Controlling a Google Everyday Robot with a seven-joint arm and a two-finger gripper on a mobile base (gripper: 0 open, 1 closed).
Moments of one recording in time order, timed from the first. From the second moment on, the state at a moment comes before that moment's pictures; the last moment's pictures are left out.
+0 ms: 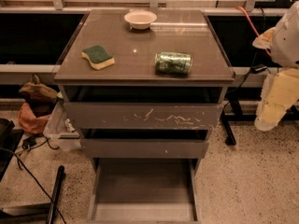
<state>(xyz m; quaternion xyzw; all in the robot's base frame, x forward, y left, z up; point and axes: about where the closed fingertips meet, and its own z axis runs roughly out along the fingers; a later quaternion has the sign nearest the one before) 0.438 -0.217 0.976 -0.60 0.78 -0.03 0.16</state>
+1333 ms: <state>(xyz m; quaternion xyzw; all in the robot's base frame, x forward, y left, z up) 0.549 -0.175 0.914 -0.63 0.74 0.04 0.24</state>
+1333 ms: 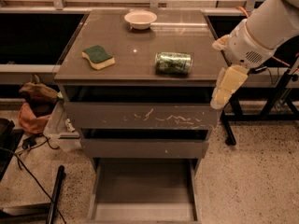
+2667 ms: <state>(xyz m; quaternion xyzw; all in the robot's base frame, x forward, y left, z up) 0.655 -0.114 0.924 -0.68 0.64 0.06 0.34</state>
